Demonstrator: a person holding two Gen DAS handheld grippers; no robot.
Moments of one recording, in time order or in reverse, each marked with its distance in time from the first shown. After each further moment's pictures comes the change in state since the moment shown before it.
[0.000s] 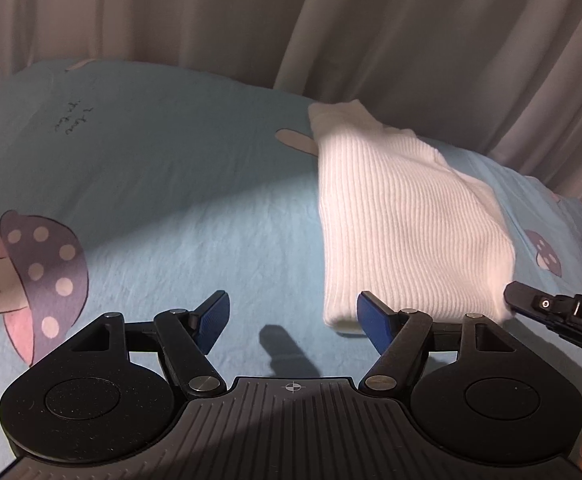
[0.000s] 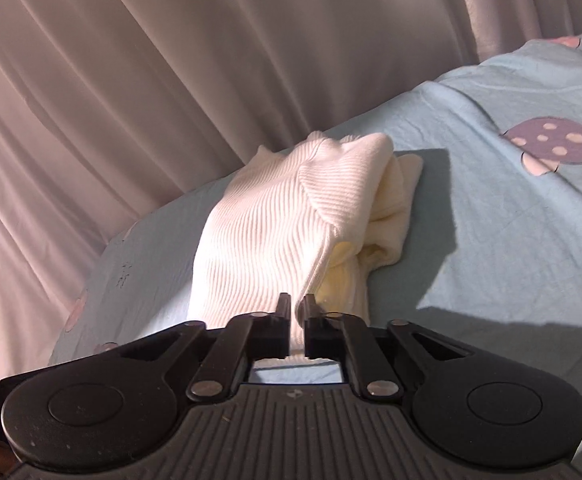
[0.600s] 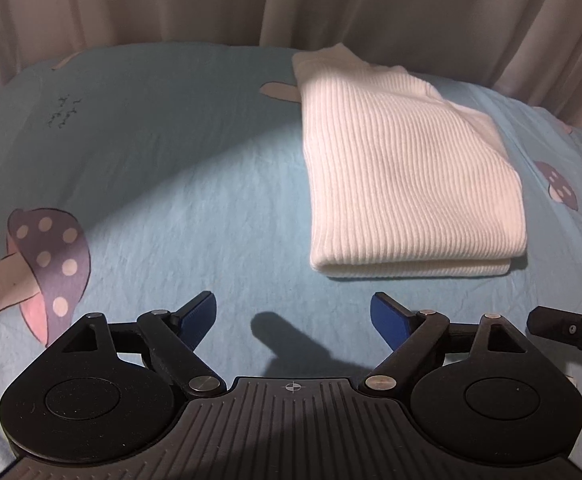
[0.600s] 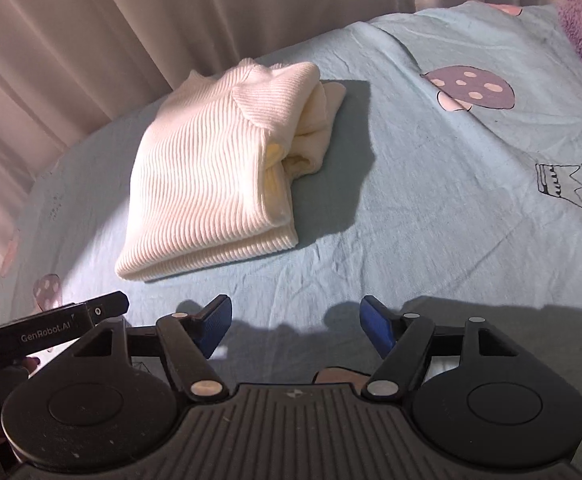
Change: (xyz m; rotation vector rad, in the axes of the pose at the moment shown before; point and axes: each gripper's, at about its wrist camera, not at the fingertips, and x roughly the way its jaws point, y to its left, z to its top) left arm 0.005 -0.029 -0.006 0.123 0.160 0.109; right arm -0.016 0.037 -0.014 -0.094 0.206 -0.432
